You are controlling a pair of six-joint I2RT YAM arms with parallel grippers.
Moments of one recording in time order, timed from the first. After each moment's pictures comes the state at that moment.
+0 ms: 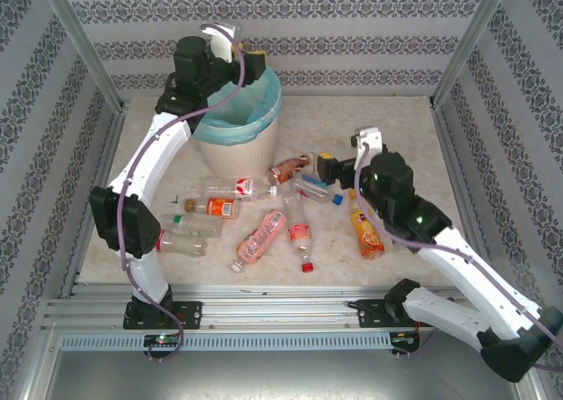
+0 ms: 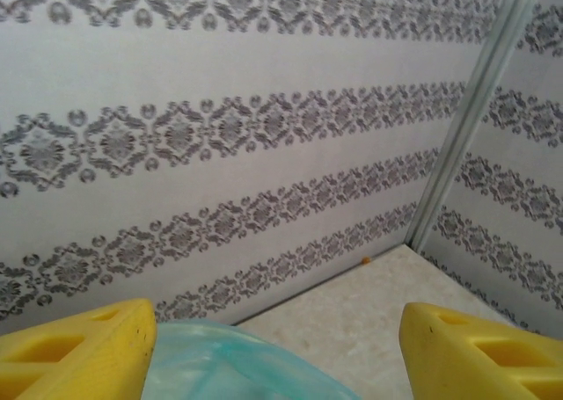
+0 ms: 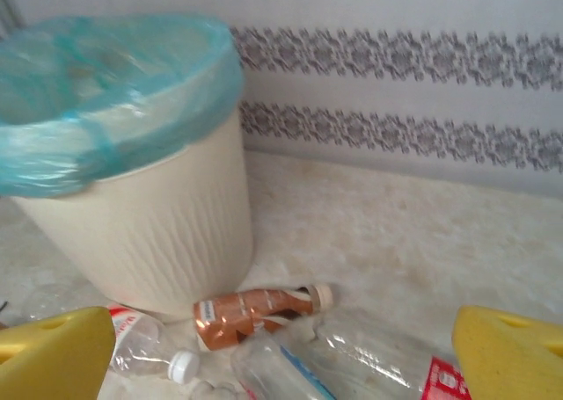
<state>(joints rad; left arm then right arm) -0.30 1.81 1.89 -0.15 0.29 -0.08 0.59 0.94 0.98 -0.35 0.24 0.19</state>
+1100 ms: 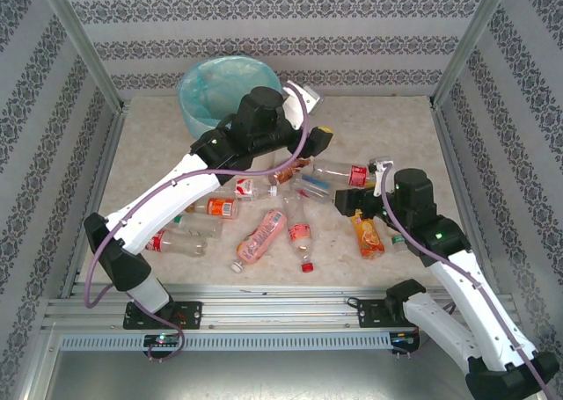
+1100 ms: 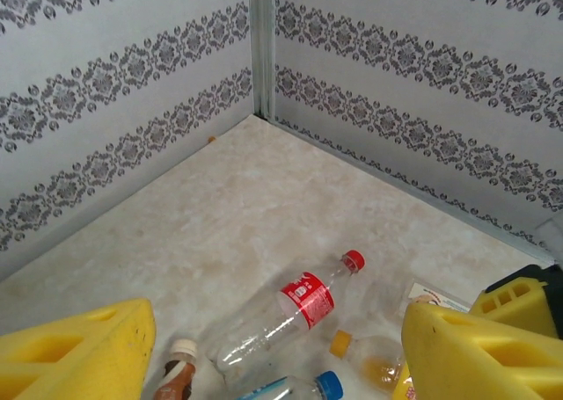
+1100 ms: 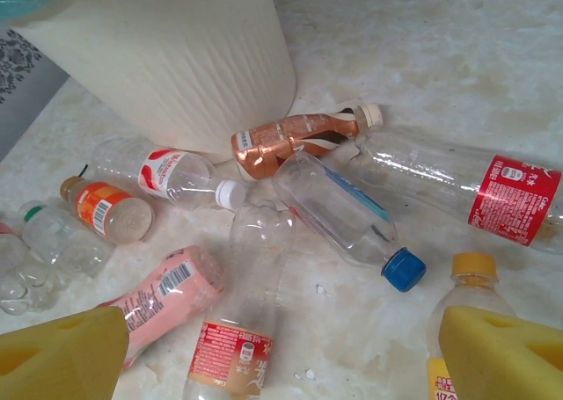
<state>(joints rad) -0.78 1.64 1.79 -0.49 0.06 0.00 0.34 0.72 0.81 -0.63 -0.23 0.27</state>
